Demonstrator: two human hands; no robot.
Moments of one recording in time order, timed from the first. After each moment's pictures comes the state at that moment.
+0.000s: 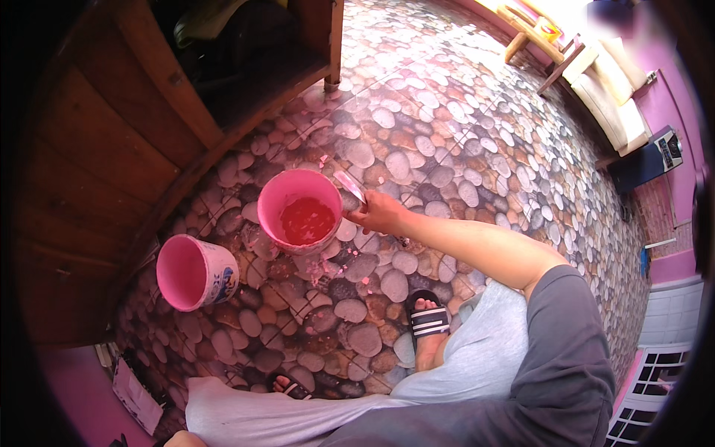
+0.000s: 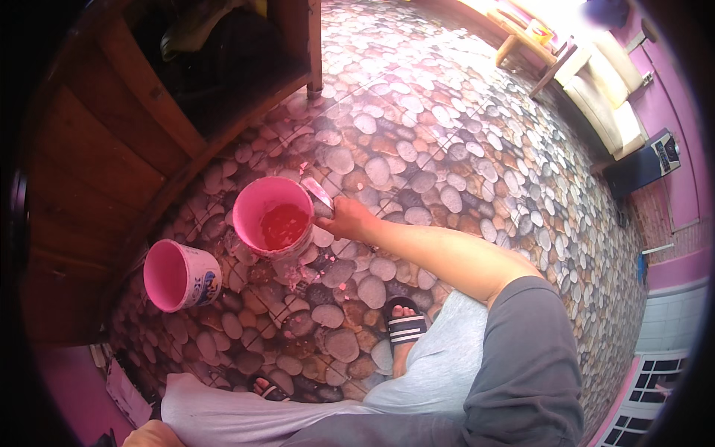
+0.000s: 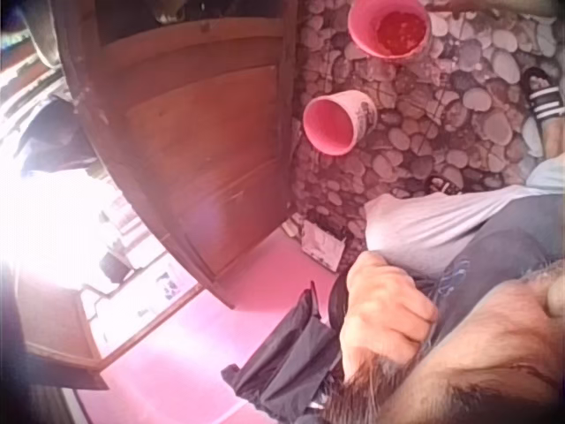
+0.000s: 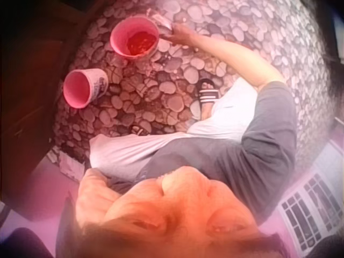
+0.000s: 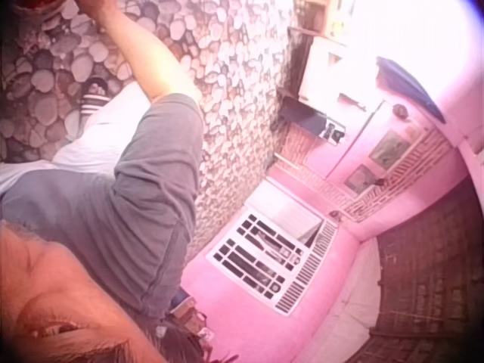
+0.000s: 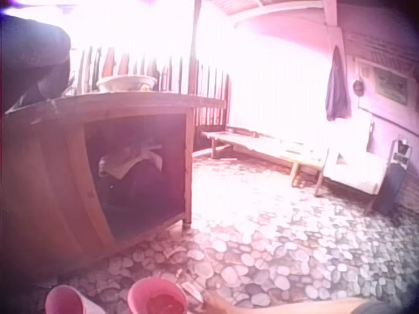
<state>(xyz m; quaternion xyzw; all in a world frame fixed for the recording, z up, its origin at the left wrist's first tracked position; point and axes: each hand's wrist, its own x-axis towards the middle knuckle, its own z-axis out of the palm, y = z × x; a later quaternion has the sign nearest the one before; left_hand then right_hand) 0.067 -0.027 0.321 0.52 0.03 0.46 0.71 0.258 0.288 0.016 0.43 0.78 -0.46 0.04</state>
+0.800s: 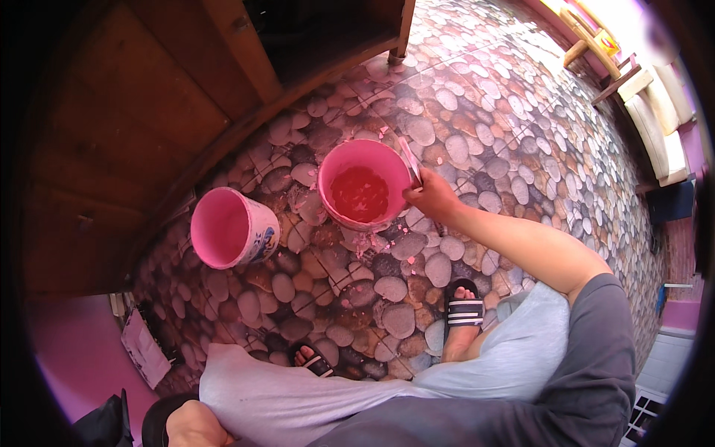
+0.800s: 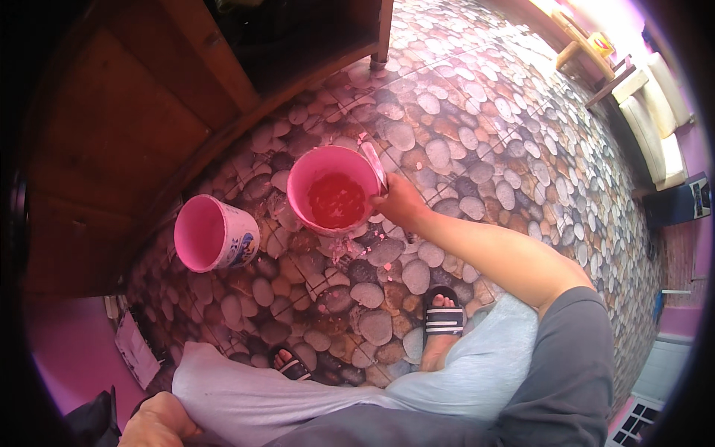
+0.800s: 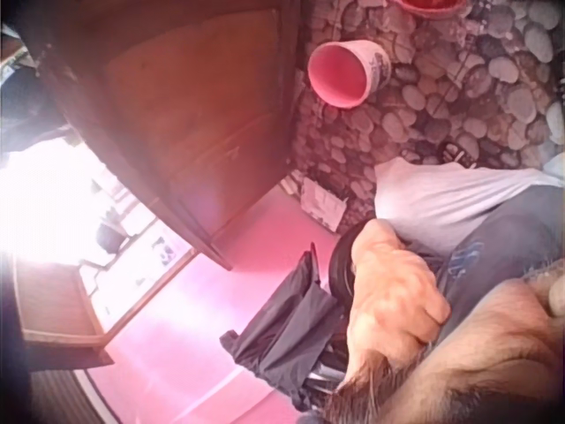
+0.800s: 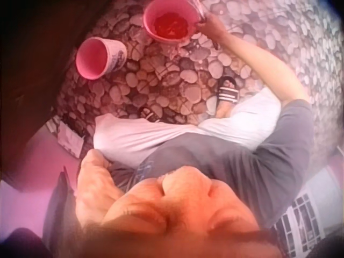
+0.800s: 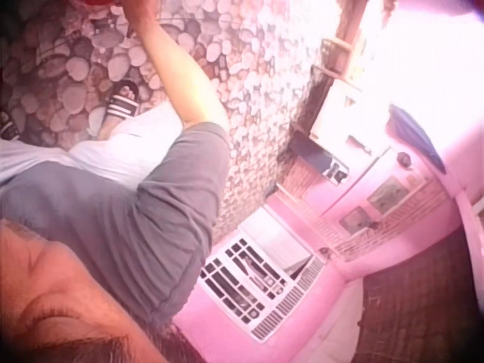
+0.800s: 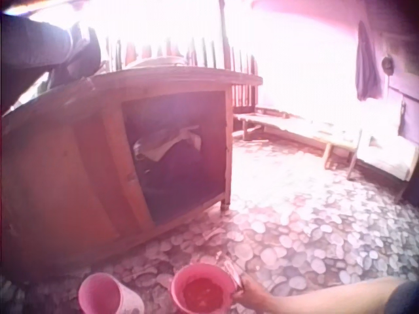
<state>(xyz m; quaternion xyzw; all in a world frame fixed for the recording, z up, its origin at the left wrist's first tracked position) 0.042 -0.051 0.321 0.57 0.01 0.48 0.67 0.227 0.251 0.028 0.48 0.68 -0.55 -0.06</state>
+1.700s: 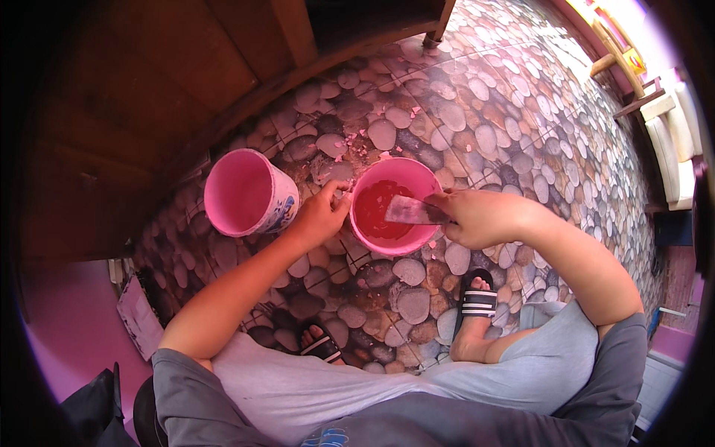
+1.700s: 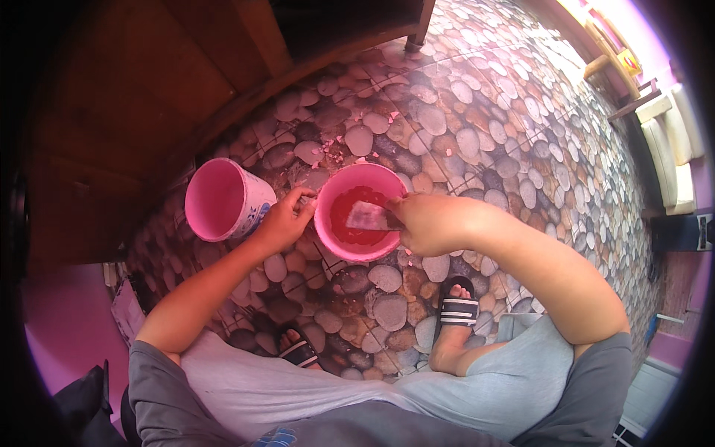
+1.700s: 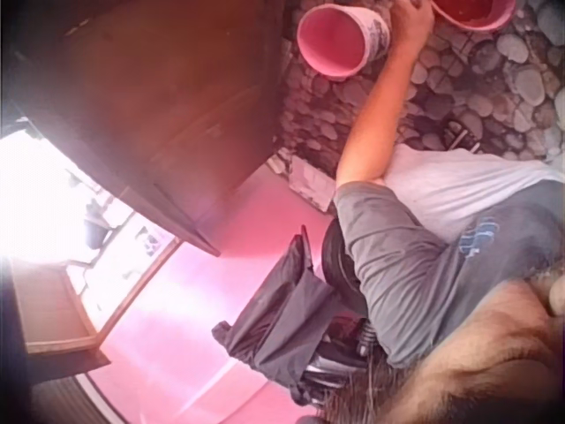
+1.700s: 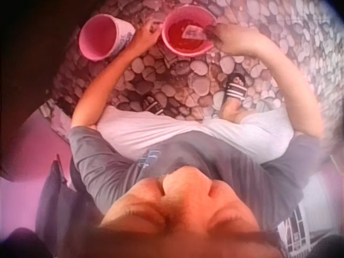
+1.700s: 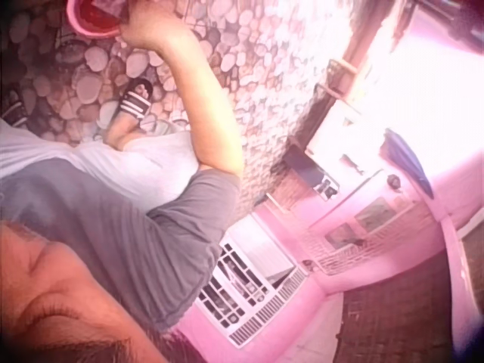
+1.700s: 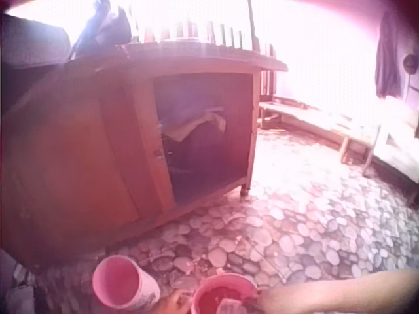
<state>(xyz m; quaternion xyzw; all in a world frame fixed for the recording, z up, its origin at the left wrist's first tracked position) -0.018 0.041 0.012 0.48 0.75 0.28 0.36 0.216 0.208 0.140 0.21 0.88 -0.34 0.26</state>
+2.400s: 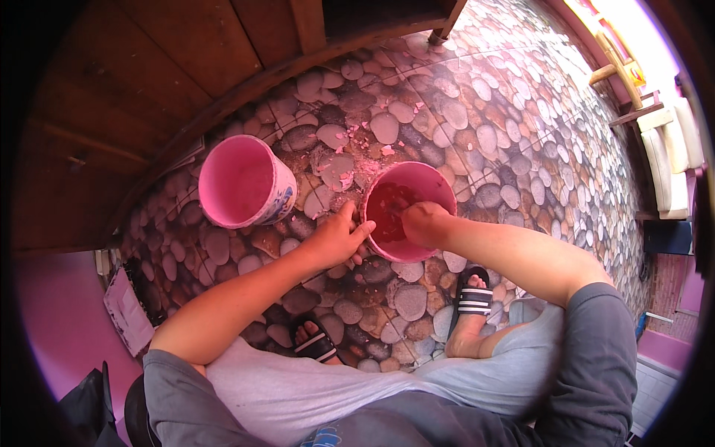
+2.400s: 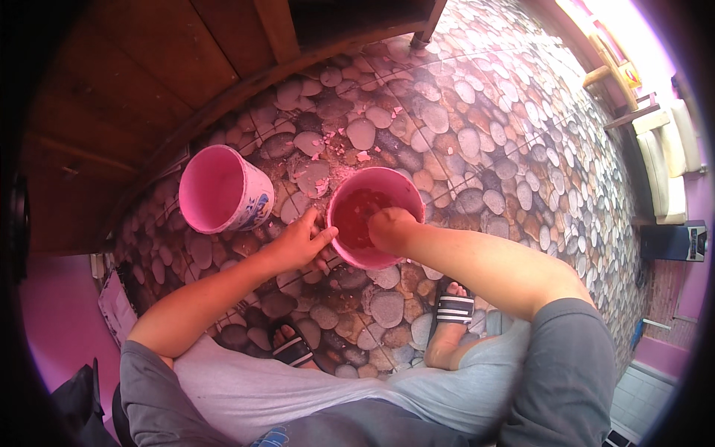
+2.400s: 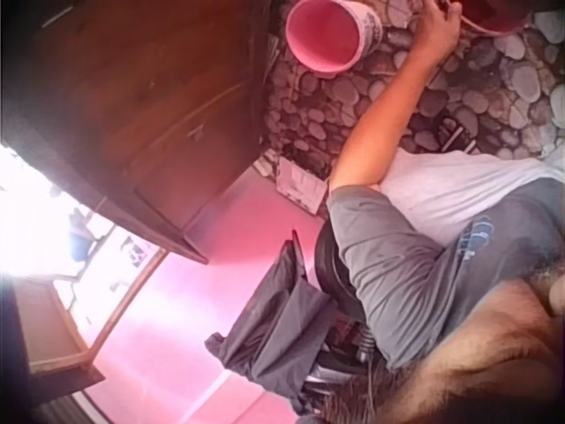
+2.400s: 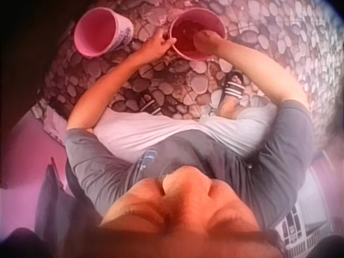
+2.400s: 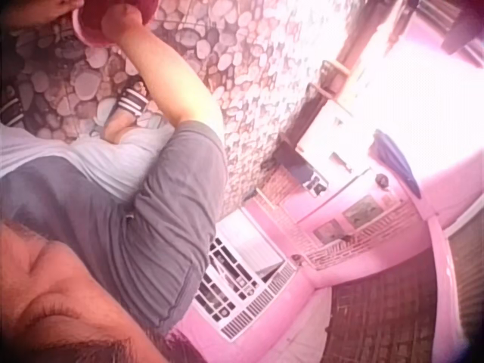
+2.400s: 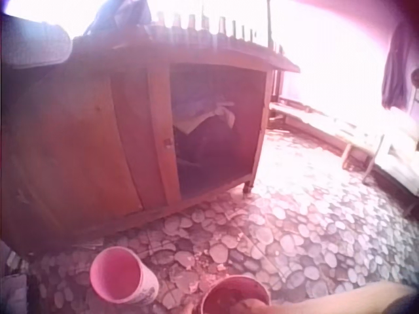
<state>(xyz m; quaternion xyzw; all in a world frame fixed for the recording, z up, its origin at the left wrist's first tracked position) 0.013 0.022 0.023 0.31 0.66 0.30 0.62 0.194 0.172 -0.046 -0.13 0.92 0.10 0.35</state>
